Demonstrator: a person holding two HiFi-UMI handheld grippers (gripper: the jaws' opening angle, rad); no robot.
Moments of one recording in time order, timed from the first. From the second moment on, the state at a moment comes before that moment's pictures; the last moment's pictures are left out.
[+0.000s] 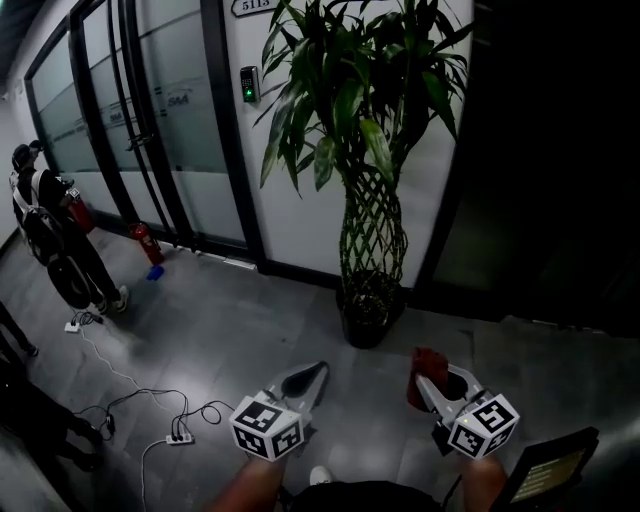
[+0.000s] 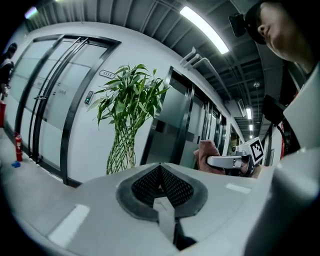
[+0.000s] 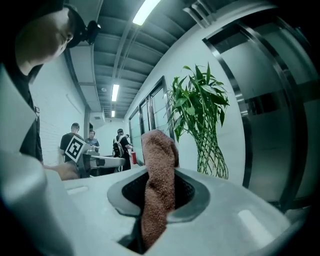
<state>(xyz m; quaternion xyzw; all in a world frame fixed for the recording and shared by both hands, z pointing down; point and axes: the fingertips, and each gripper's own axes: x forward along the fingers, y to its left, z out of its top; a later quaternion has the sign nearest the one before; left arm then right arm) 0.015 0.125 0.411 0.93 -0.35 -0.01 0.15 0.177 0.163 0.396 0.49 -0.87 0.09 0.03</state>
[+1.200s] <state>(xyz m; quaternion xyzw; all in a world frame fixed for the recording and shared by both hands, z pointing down) 0.085 0.195 0.383 0.90 -0.42 -0.02 0.13 0.258 0.231 0.410 0.46 -0.89 0.07 0.05</state>
